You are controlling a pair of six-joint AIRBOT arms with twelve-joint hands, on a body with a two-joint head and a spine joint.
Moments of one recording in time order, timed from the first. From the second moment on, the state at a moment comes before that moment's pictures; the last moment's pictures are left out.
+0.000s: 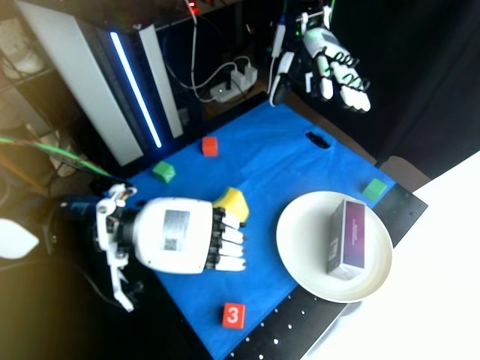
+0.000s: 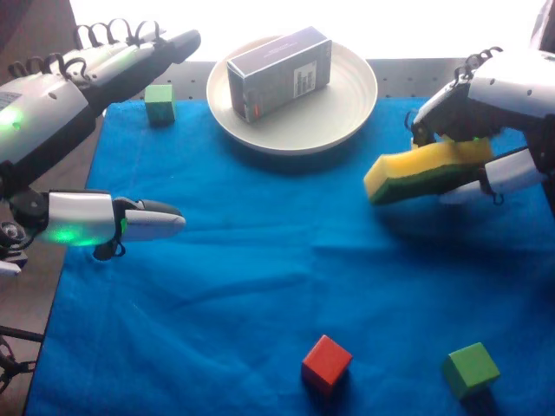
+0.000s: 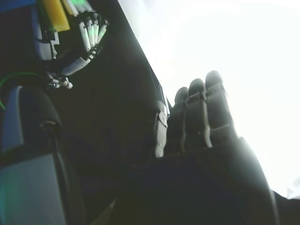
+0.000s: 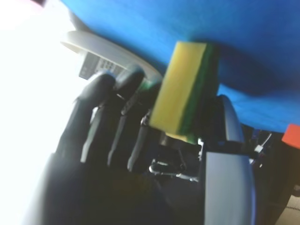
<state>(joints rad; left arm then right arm) 0.96 -0.85 0.97 -0.14 -1.06 0.97 -0.74 -1.14 1.51 -0.50 0.71 -0.21</state>
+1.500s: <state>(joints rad) 0.98 -0.86 0.99 -0.12 -1.05 0.92 -0.43 -1.45 1.81 -0.67 0.54 -0.20</state>
